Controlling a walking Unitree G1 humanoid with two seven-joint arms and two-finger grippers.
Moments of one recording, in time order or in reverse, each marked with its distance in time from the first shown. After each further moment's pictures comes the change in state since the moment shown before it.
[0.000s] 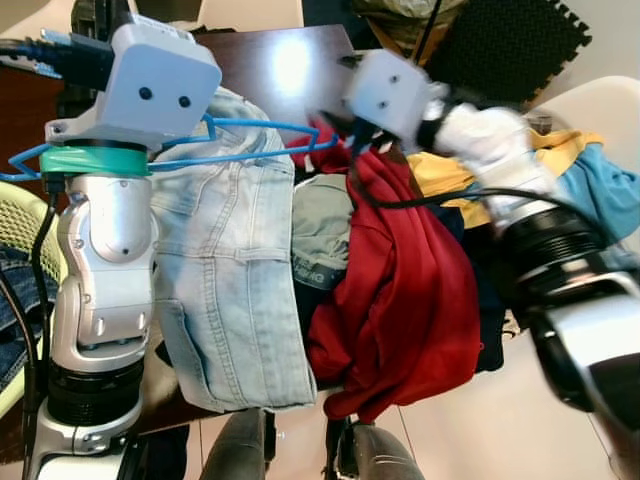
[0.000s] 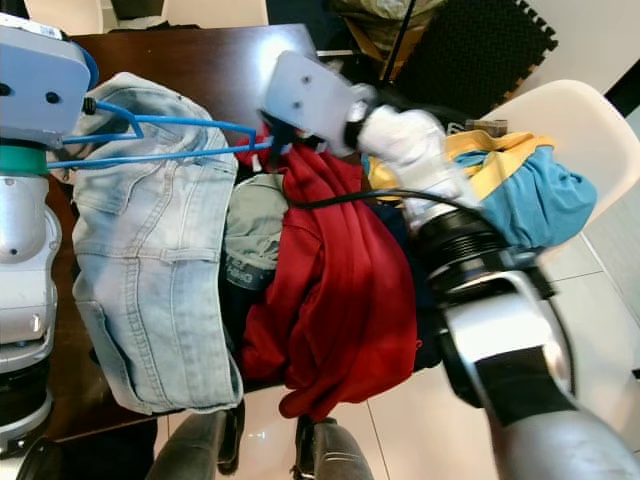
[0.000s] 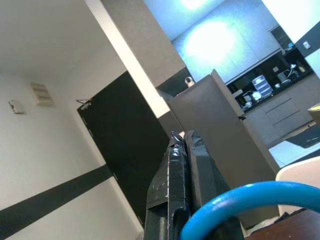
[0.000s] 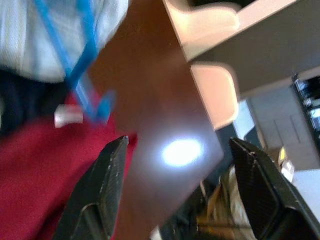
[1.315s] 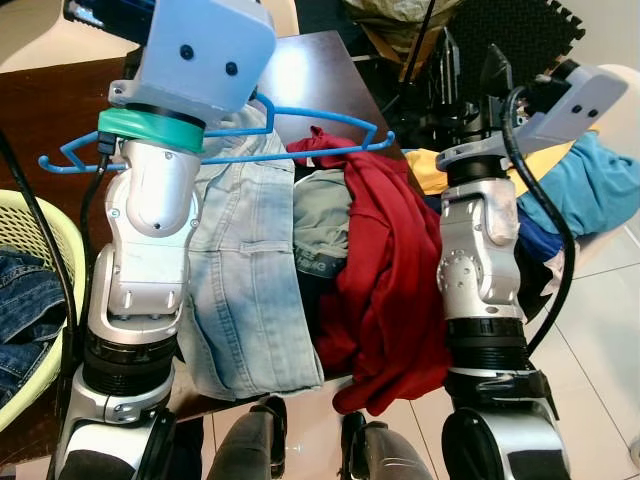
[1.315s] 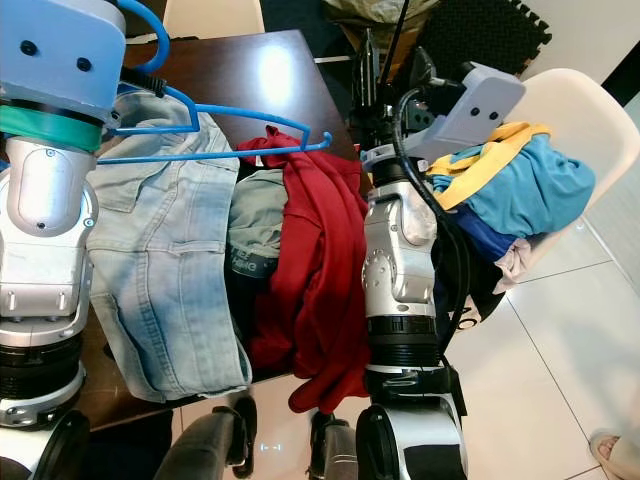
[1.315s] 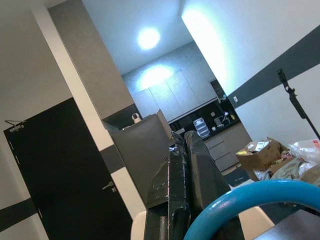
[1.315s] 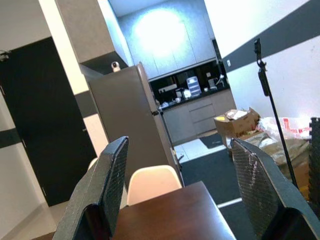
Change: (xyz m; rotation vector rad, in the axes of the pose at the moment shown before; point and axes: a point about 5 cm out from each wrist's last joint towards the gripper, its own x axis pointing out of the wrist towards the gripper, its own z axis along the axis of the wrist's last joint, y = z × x) left arm 0.017 -0.027 0.031 -0.258 -0.090 -0.146; right arm -0.031 0.039 0.018 1.108 -0.540 -1.069
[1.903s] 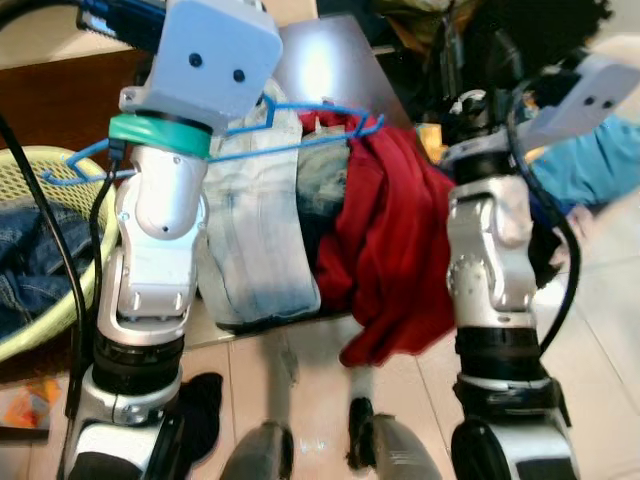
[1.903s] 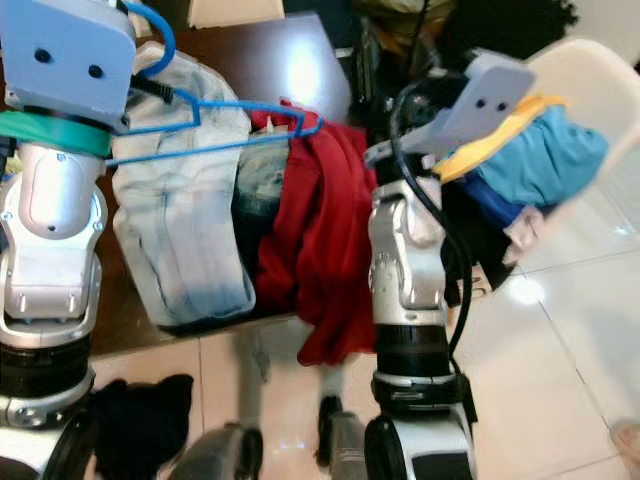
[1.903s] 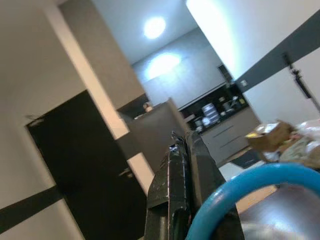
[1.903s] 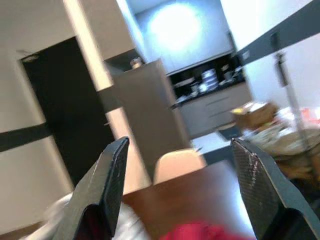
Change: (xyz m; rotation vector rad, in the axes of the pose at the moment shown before) left arm 0.000 0.003 -0.007 0.020 0.023 -0.009; right arm -0.007 0.018 0.002 0.018 0.016 0.022
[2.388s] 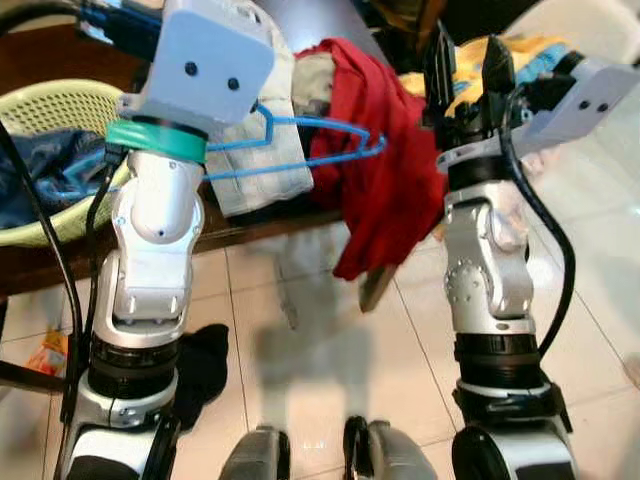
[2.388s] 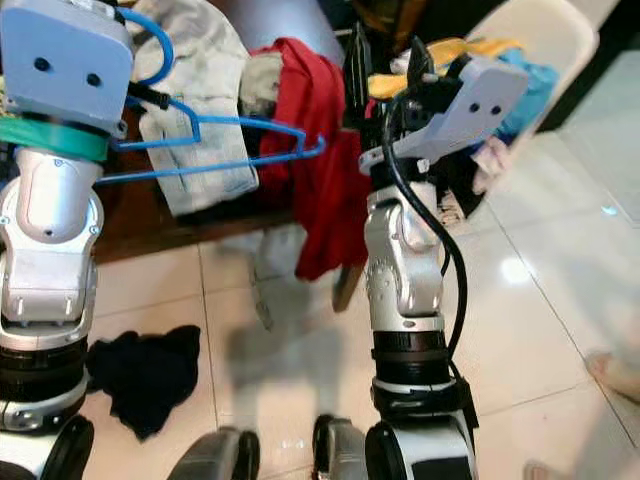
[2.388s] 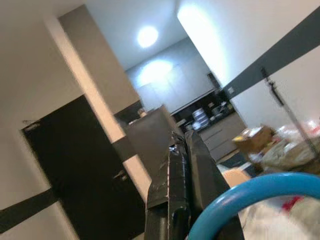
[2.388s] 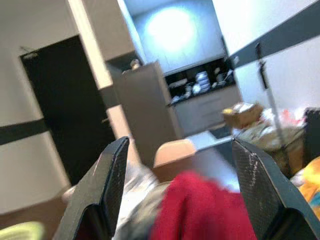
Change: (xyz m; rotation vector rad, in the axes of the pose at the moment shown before) left arm -0.003 -0.005 -0.001 -0.007 -0.003 -0.022; right arm -0.003 -0.004 0.004 -0.018 0.008 -0.004
